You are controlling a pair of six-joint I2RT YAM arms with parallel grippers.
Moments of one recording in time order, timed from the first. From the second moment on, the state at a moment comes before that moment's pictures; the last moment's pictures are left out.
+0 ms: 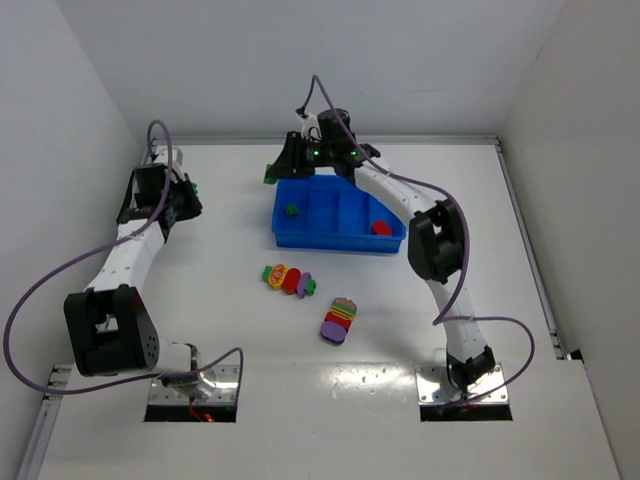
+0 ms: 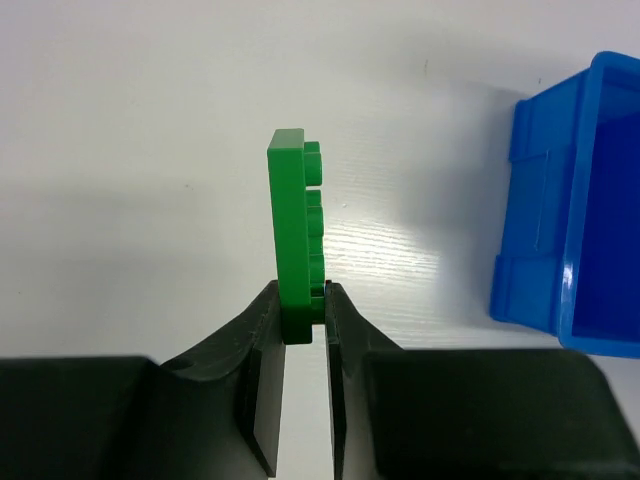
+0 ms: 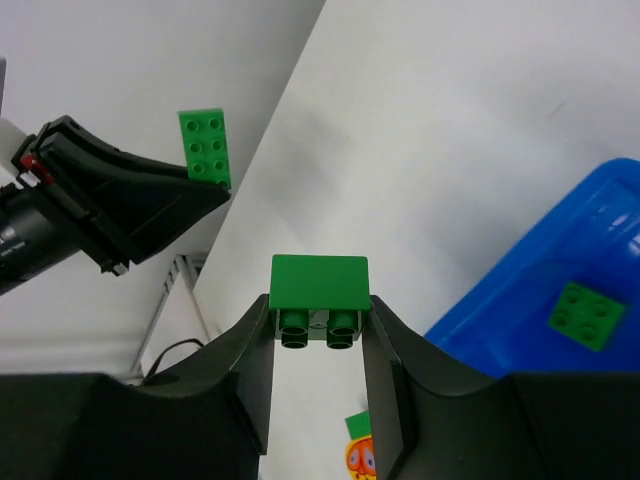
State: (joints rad) left arm 0.15 1.37 1.01 -0.26 0.15 -0.14; right arm 0.55 2.32 2.07 -0.20 -0.63 0.61
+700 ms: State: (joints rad) left arm 0.11 1.38 1.06 -0.26 0.30 -0.12; right arm 0.55 2.30 1.96 -0.44 -0.29 0.27
